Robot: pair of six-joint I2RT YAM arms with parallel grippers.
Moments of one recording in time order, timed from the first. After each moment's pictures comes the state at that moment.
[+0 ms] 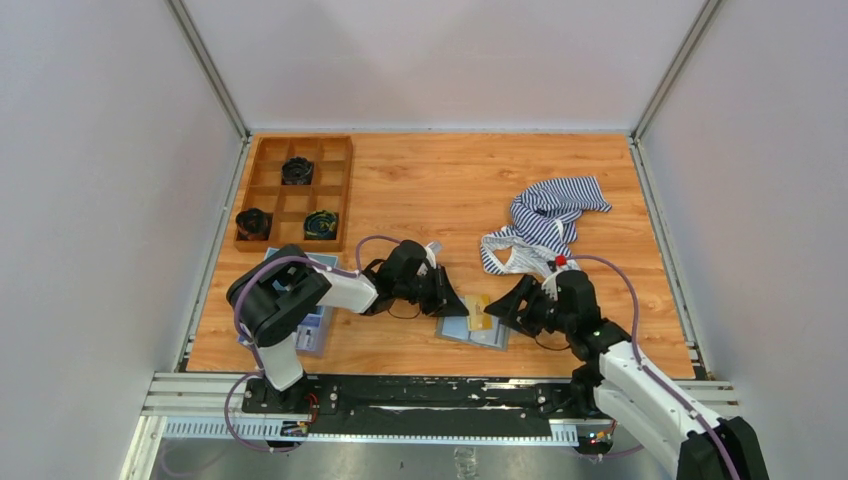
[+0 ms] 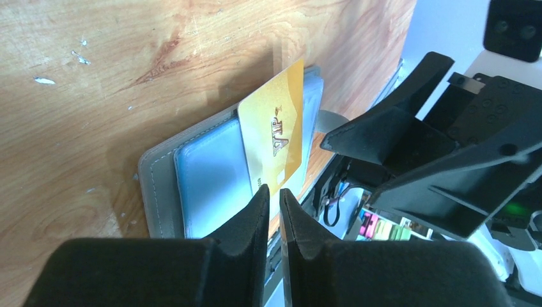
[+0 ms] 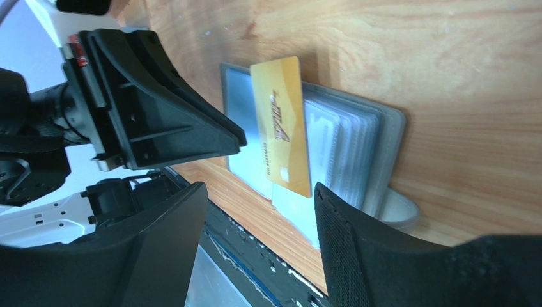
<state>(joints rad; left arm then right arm) -0.82 1.76 0.66 0.47 0.51 -1.13 0.39 0.71 0.17 -0.09 -0.44 0.96</state>
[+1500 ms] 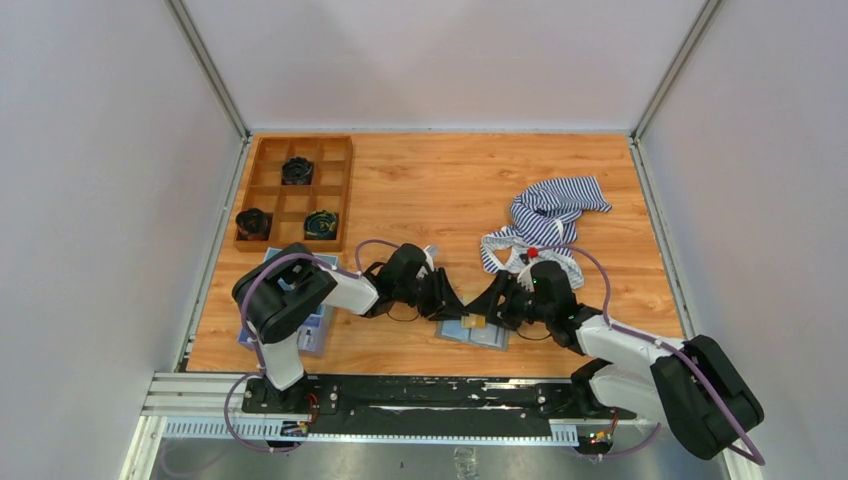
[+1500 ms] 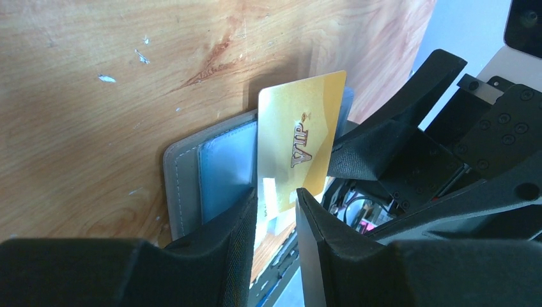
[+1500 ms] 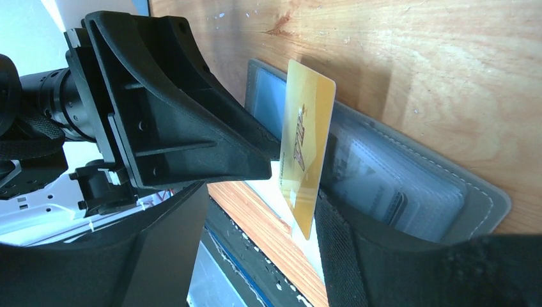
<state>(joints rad) -0.82 1.79 0.64 0.49 0.48 -1.16 0.51 1.09 0.22 0.26 -0.45 0.97</state>
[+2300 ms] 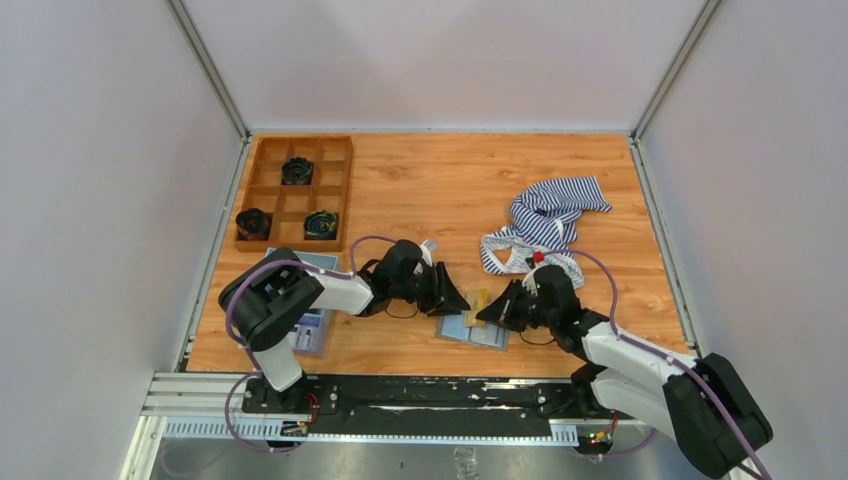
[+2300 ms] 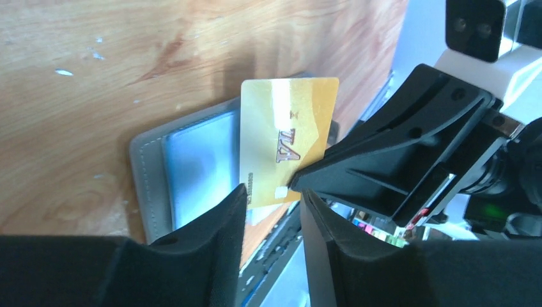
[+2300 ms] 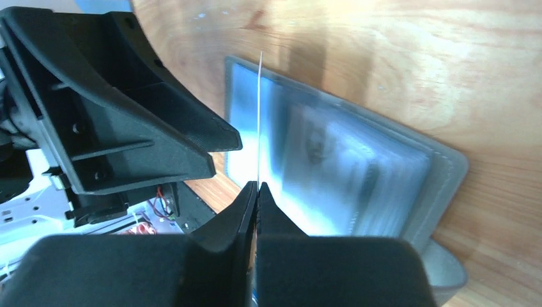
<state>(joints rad) -0.81 1.73 0.64 0.48 0.48 -1.16 0.52 1.03 0.20 0.17 -0.40 0.98</state>
